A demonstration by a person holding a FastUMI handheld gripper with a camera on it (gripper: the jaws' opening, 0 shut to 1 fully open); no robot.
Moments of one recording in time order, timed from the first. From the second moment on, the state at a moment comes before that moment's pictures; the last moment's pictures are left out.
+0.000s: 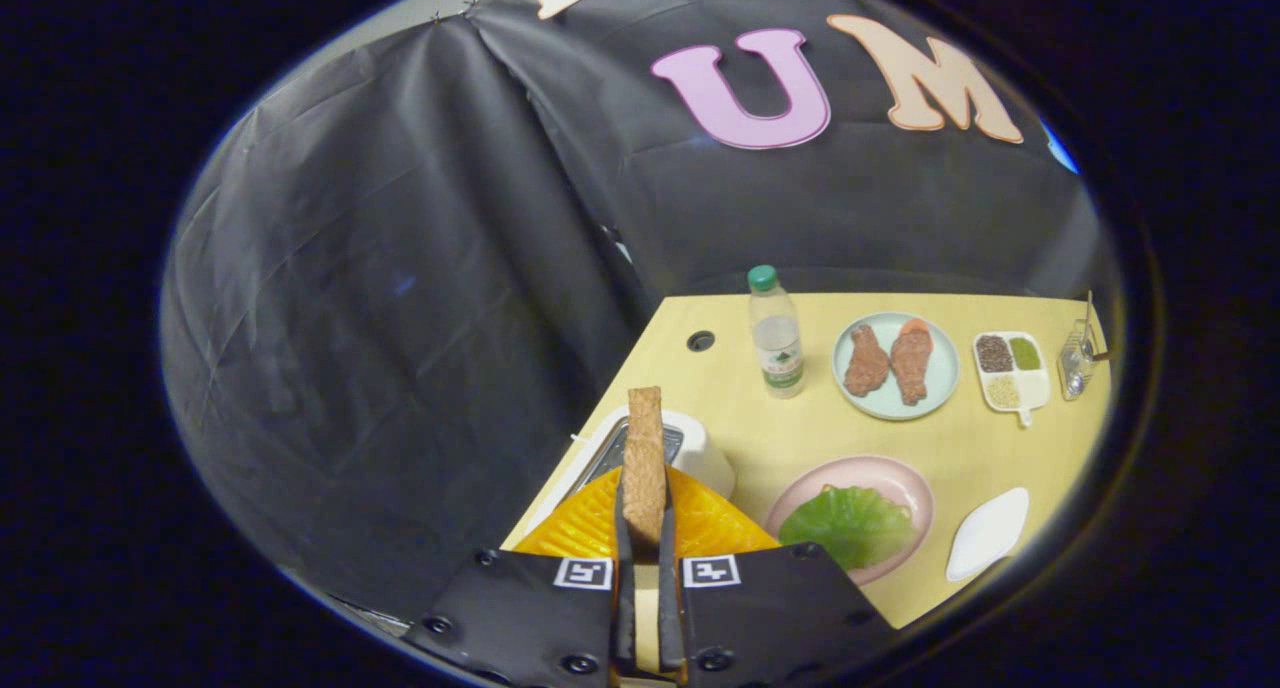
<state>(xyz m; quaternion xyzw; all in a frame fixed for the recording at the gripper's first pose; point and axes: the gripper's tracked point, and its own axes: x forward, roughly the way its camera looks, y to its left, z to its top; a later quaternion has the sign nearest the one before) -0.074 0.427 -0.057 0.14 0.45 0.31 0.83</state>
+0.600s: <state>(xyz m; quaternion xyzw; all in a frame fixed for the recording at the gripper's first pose) -0.061 0.354 -0.150 0.19 0.46 0.28 0.82</state>
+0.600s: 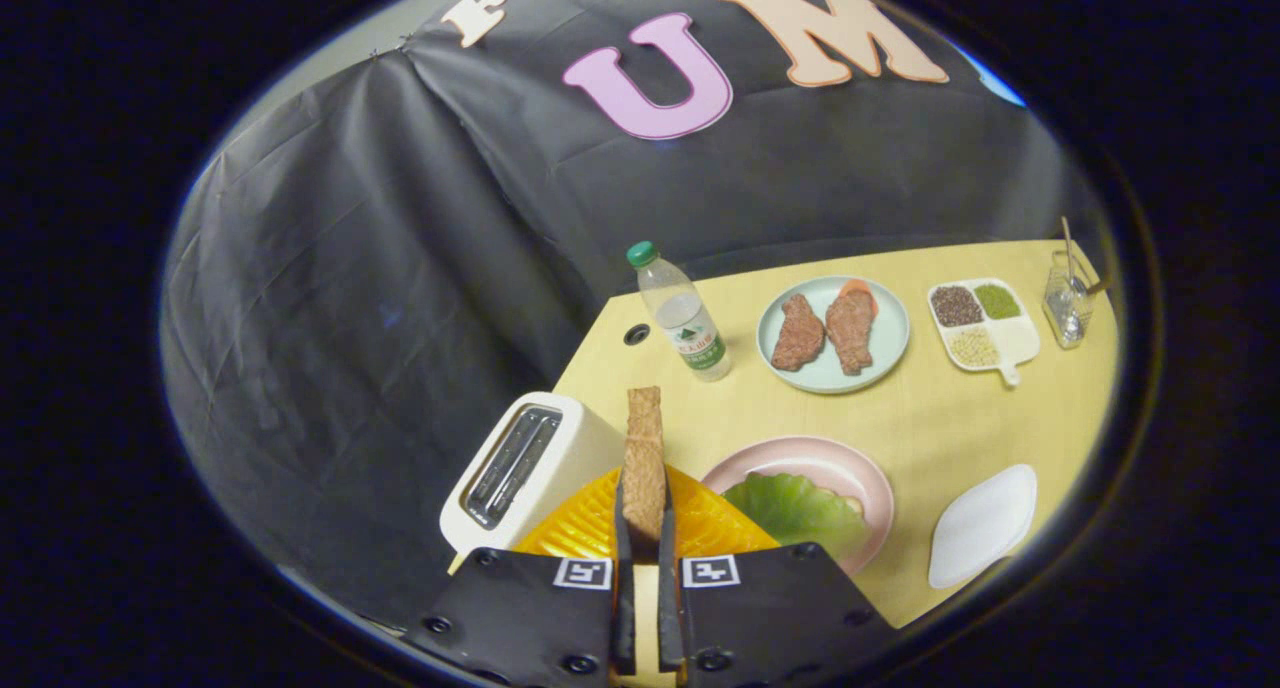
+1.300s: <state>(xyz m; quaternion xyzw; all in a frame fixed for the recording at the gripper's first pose) -0.078 0.320 -0.248 0.26 0.51 0.25 0.78</state>
